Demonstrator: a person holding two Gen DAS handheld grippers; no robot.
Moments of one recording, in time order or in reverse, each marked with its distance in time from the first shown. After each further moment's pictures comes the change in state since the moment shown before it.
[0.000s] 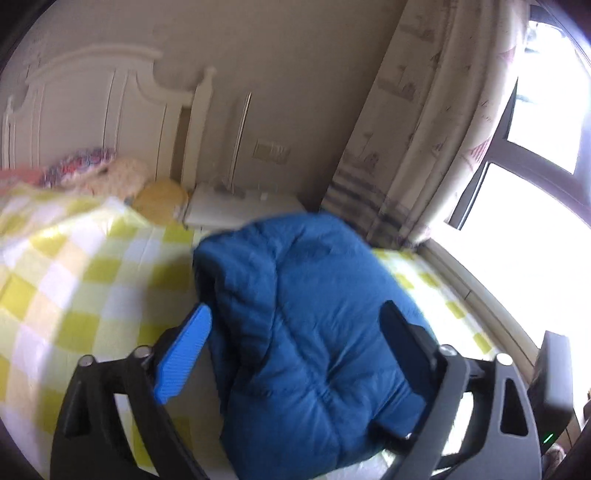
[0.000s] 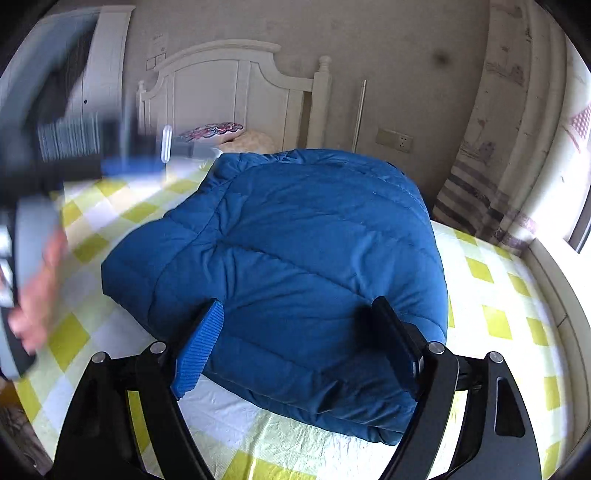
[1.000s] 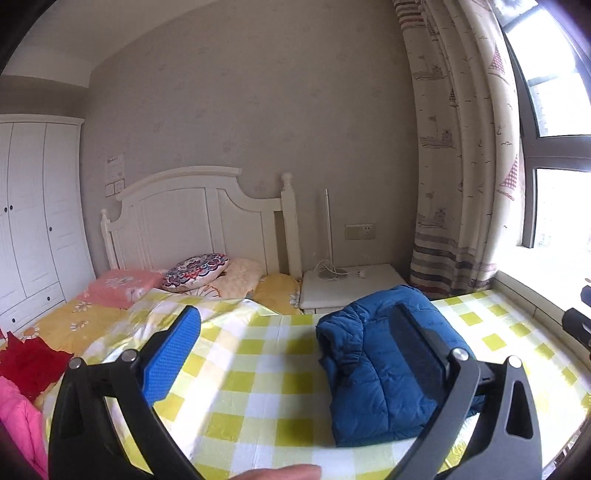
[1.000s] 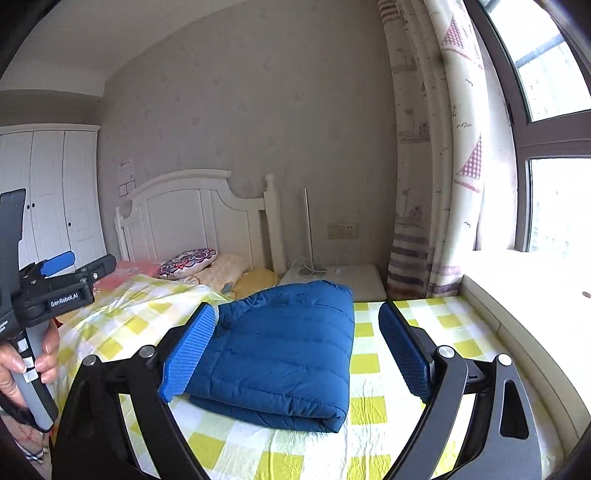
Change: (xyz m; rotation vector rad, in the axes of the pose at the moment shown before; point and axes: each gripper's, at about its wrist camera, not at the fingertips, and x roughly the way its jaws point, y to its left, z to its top) left arm -0.167 -0.069 0.001 0.191 -0.251 0.457; right arm -0.211 -0.045 0.020 0.257 -0.396 -0.073
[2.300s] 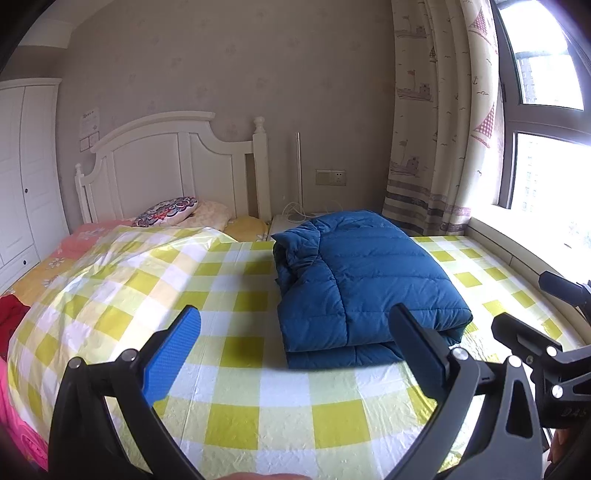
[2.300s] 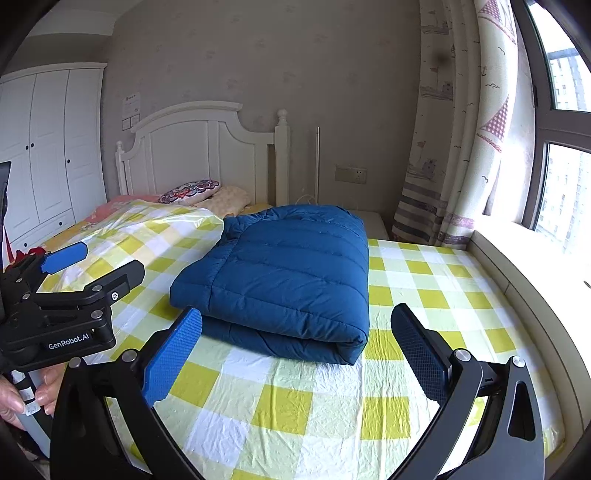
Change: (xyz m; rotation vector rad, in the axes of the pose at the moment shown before) left arm 0.009 -0.031 -0.089 -0.027 0.172 -0.089; right arm 0.026 0.027 -0.071 -0.099 0.218 -0.003
